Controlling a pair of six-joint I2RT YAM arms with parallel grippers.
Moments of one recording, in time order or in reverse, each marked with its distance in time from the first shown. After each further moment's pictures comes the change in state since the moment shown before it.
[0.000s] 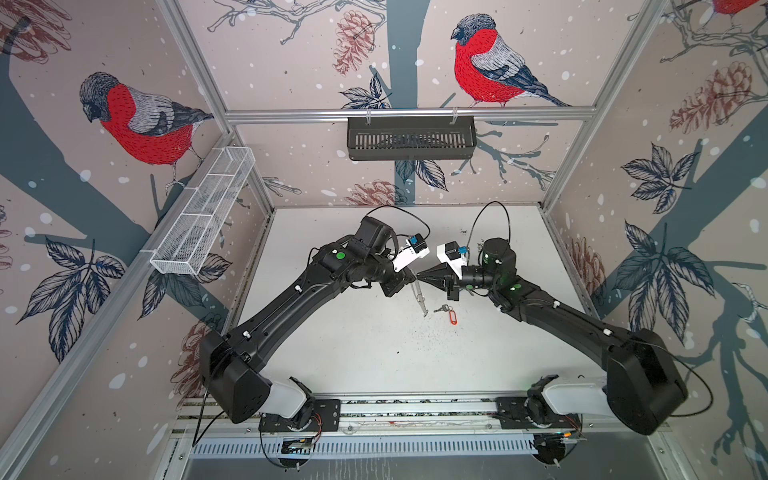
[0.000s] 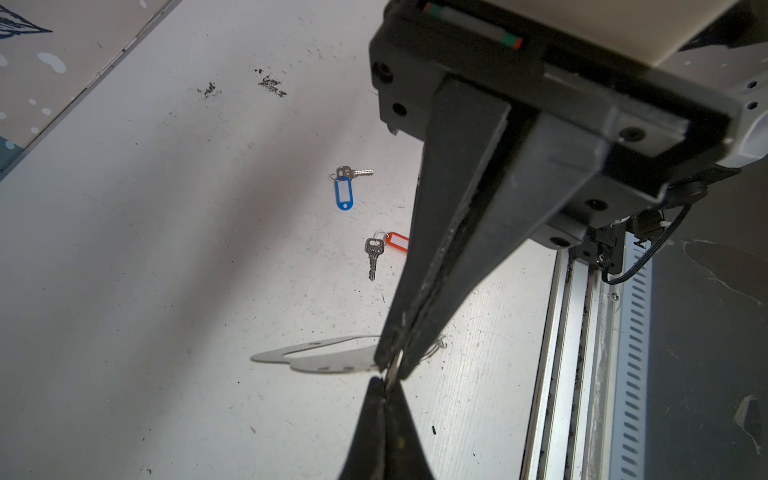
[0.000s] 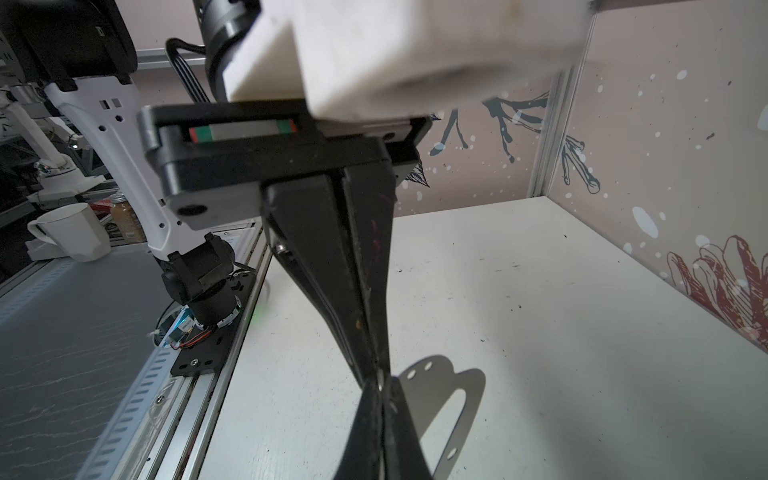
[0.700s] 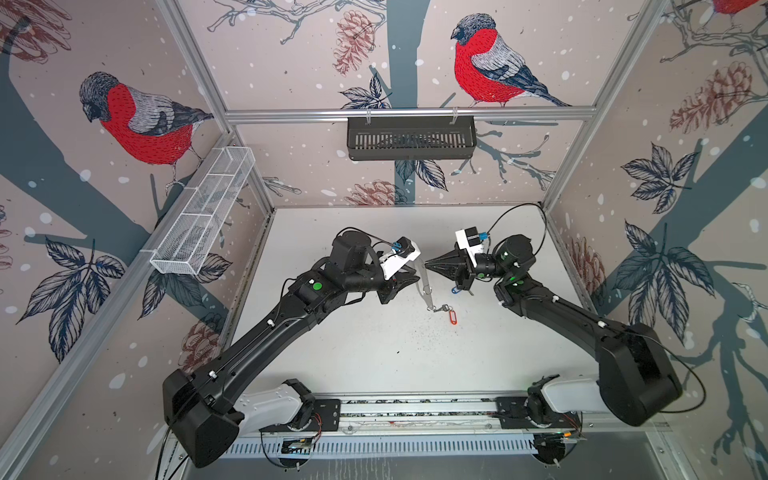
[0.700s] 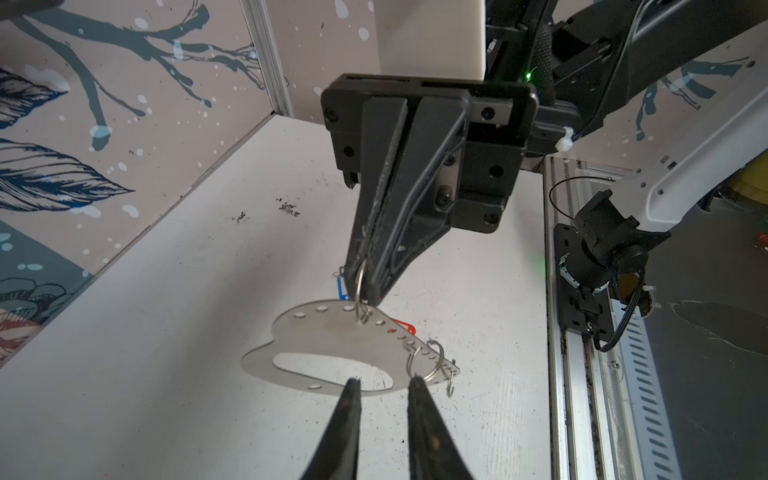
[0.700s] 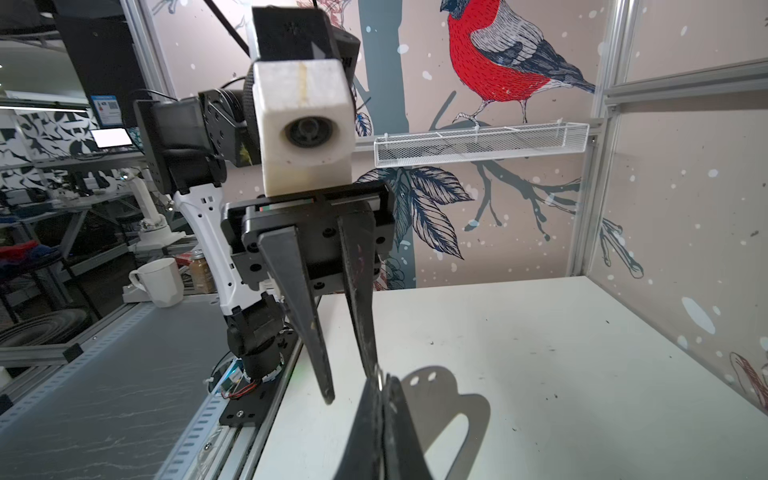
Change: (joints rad) left arm -0.001 -0.246 -0.278 0.412 0.096 -0.068; right arm -0.069 0.048 -0.003 0.487 -0.213 0.381
